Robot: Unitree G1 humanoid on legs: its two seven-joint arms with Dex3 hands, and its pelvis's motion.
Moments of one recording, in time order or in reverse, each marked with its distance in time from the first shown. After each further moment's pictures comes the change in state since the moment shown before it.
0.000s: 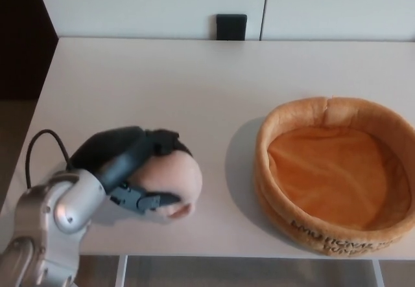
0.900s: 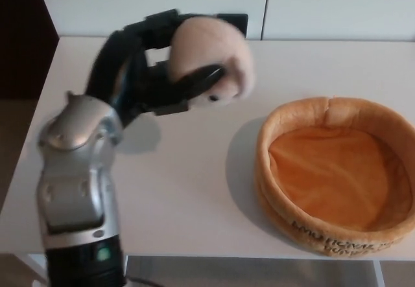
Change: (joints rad) left_arm -0.313 -0.525 0.408 -0.005 -0.464 0.388 -0.055; right_arm -0.007 0.000 0.000 0.011 -0.001 0.001 0.003
